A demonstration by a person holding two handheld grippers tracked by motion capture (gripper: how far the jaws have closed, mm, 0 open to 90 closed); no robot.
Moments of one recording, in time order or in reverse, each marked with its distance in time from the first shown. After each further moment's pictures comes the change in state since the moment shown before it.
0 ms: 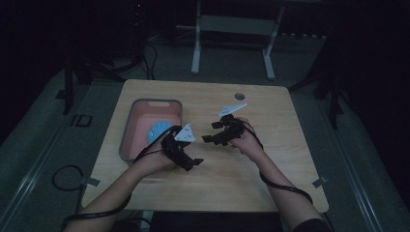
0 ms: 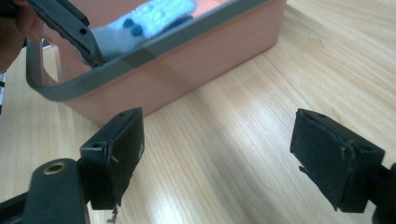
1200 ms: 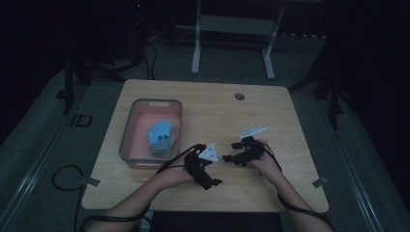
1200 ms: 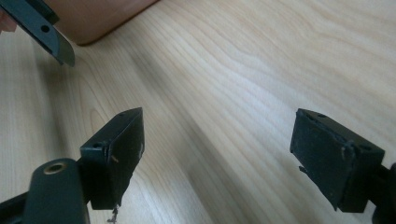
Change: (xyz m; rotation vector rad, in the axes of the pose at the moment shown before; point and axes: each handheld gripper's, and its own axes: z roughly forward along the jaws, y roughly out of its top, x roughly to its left) left arm -0.046 0.001 0.066 0.024 -0.186 0.052; right arm -0.011 -0.097 -0.023 0.033 -0.033 0.103
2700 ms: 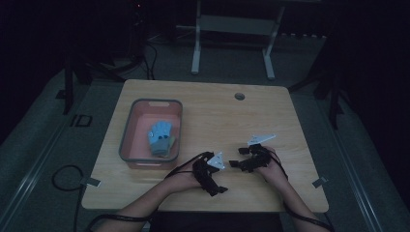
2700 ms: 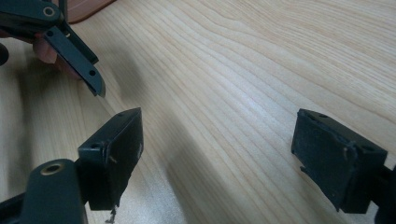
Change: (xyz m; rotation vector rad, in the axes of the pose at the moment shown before) left arm -0.005 -0.009 0.041 0.028 -0.073 0.008; right arm -0.004 -0.033 -0.012 -0.036 -0.035 0.013
